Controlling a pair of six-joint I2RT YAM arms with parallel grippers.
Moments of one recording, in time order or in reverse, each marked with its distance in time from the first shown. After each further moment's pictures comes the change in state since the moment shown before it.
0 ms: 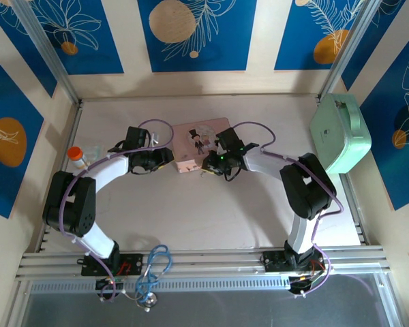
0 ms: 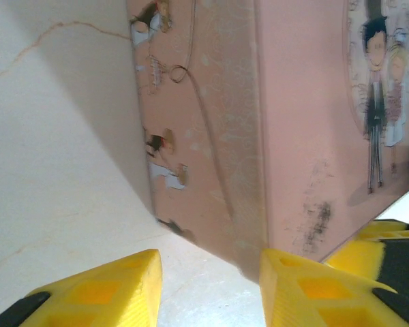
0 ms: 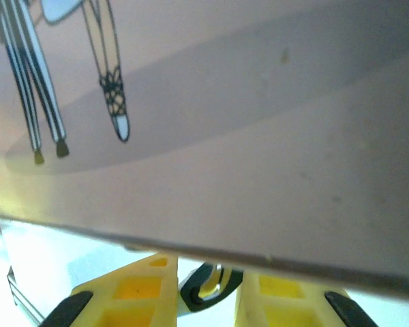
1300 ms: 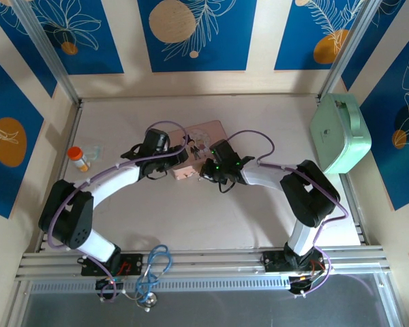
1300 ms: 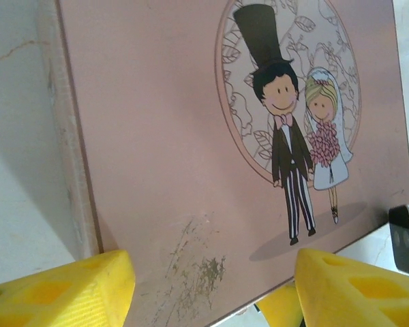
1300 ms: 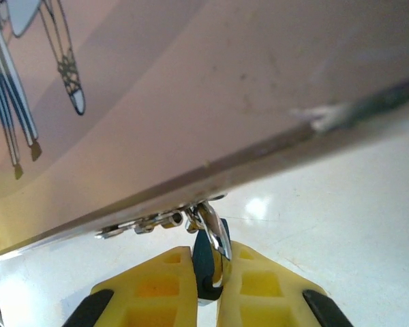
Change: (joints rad) left arm -0.246 -0.087 0.008 0.015 -0.357 -0.209; right arm 0.122 -0.065 -0.146 0.174 0.182 0.150
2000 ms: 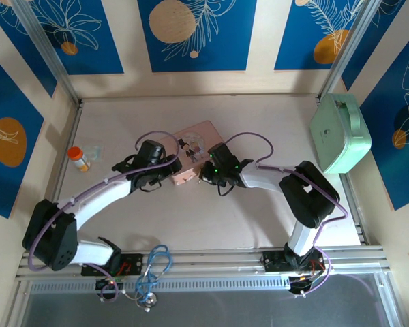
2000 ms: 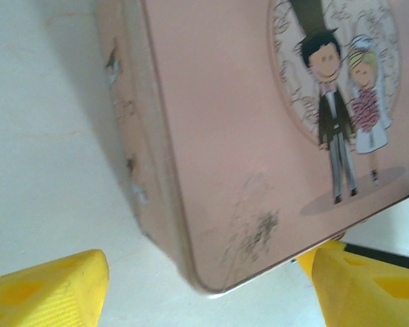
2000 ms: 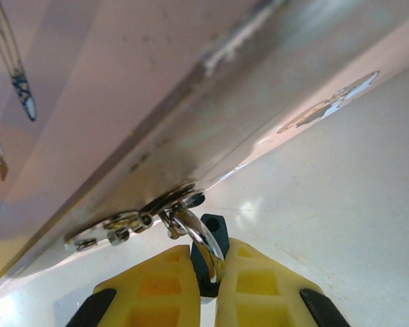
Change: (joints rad) left arm -0.034 -0.193 -0.114 -0.149 -0.116 -0.098; right arm 0.029 -0.004 -0.026 0.026 0.036 0.014
